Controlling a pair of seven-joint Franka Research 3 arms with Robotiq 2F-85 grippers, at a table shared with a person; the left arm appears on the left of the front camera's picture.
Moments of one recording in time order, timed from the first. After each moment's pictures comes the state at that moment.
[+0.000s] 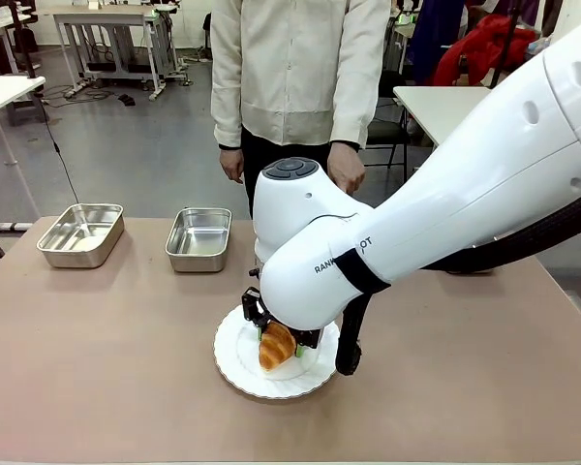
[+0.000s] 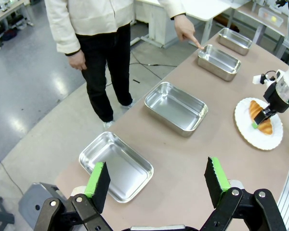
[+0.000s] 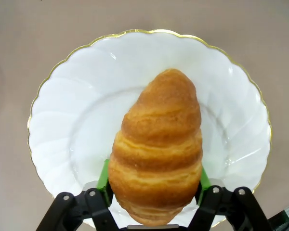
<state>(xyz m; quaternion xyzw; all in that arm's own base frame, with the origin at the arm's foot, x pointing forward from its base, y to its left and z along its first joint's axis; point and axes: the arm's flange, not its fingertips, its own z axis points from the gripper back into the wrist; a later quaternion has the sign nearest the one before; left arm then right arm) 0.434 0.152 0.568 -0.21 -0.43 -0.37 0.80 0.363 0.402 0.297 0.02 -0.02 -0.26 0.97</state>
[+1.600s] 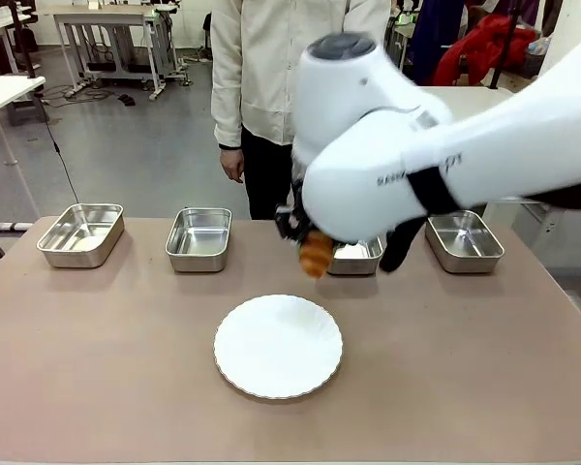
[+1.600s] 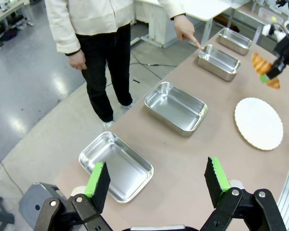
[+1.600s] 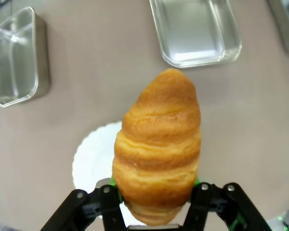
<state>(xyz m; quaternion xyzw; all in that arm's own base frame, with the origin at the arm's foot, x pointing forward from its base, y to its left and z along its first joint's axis) 0.434 0.152 0.568 -0.21 -0.43 -0.37 0.80 0.411 0.340 0.447 0.02 -0.15 -0.08 0.99</state>
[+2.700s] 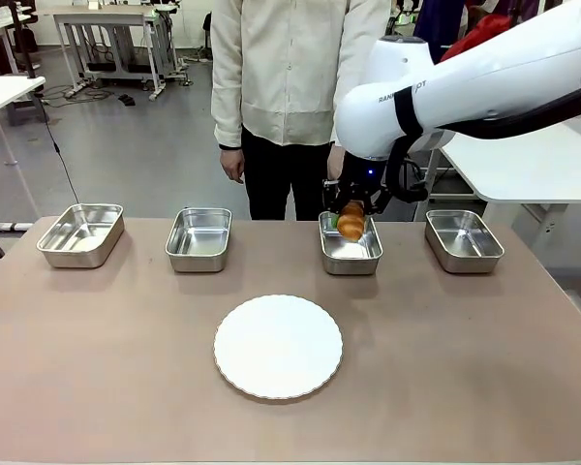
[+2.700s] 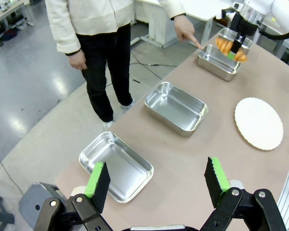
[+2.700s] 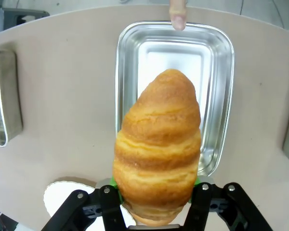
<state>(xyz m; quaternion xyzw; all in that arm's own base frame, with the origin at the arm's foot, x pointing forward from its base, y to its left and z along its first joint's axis) 0.434 0.152 0.568 -0.21 -0.43 -0.37 0.80 0.582 0.251 0.399 0.05 -0.05 0.02 1.00</state>
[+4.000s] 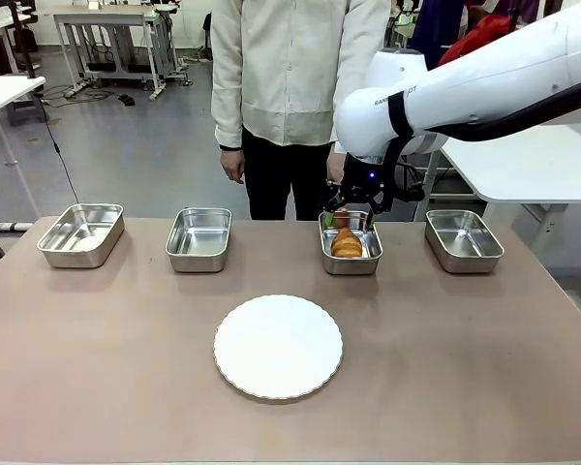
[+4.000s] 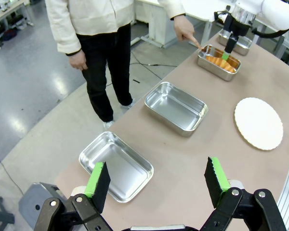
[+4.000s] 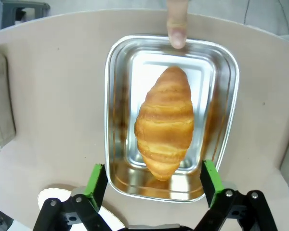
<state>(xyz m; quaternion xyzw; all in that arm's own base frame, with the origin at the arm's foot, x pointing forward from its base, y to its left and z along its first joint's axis) 0.434 0.152 0.568 -0.21 -0.43 -0.37 0.80 0.609 0.243 0.381 0.06 -0.04 0.04 1.00</state>
